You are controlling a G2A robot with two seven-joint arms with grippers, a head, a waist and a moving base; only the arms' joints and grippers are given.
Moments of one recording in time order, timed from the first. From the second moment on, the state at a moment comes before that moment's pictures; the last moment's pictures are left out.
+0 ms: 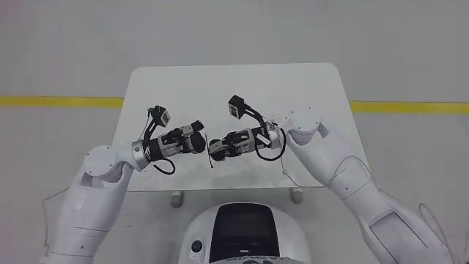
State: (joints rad) left arm 1.49 -1.07 -1.46 -1.64 -0.46 -0.05 -1.07; right arm -0.95 -1.31 0.85 -1.29 0.47 0.04 1.25
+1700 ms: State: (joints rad) left arm 1.47 -1.03 -1.41 -1.62 -0.48 -0.07 -1.09; right arm -0.93 -1.32 0.82 -1.21 0.51 0.05 1.22
